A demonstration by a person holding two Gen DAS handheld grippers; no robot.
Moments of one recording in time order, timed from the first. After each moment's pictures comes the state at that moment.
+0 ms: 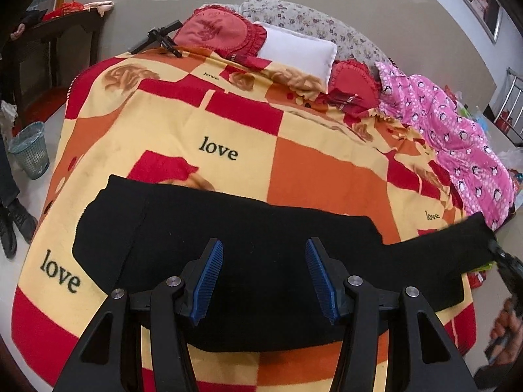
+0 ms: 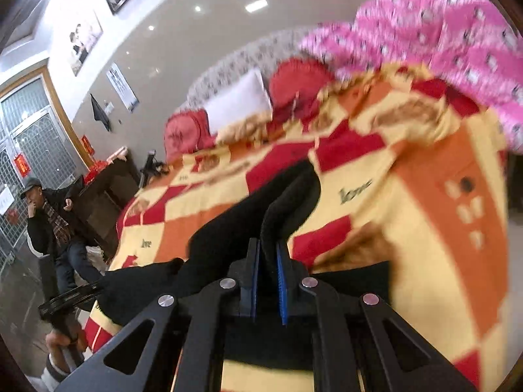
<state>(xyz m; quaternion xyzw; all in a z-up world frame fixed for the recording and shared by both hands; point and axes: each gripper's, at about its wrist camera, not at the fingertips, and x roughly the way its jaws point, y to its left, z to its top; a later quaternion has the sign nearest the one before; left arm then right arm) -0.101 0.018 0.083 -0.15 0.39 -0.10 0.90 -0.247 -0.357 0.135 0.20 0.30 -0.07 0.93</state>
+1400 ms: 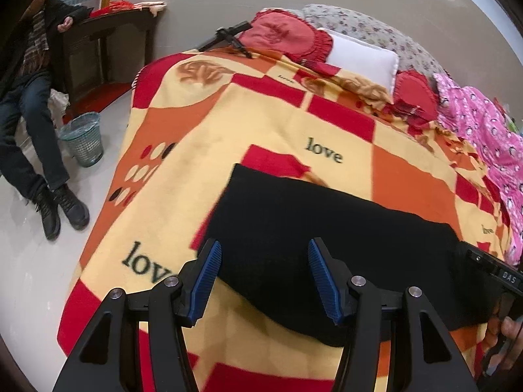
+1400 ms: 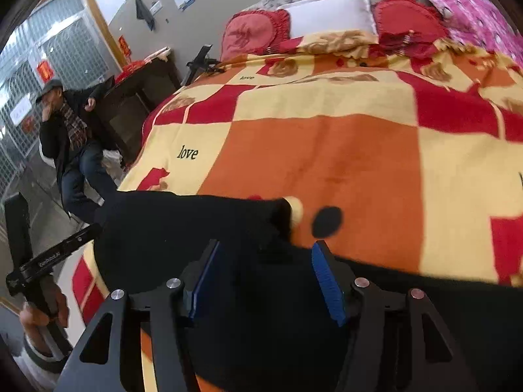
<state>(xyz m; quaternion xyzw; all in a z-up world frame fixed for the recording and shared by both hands) -0.109 0.072 0.057 -0.13 0.40 0.02 0.91 -0.083 -0.186 0.037 0.10 0.46 0.06 0.88</state>
